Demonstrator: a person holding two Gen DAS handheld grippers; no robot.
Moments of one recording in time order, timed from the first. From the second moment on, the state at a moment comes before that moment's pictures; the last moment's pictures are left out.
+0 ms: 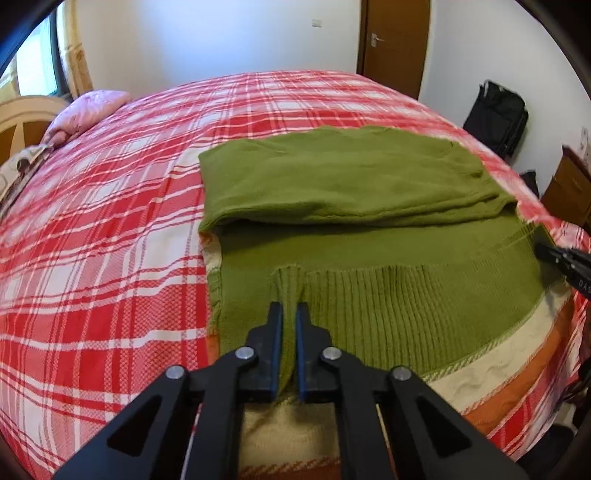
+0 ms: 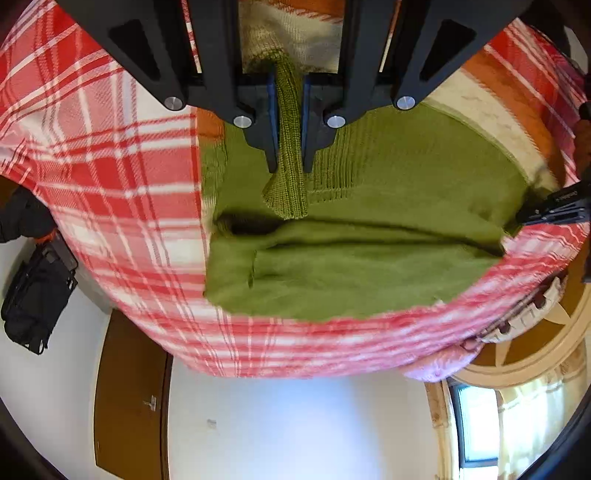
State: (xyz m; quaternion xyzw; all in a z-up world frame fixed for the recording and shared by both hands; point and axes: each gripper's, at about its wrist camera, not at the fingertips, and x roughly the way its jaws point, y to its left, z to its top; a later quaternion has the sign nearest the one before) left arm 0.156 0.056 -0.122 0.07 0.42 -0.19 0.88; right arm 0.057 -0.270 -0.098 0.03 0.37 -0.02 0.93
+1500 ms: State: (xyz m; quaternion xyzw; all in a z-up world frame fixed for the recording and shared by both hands) left arm 0.205 0.051 -0.129 0.08 0.45 -0.21 0.86; right arm 0.114 -0.270 -0.045 -0.02 0.35 0.00 0.94
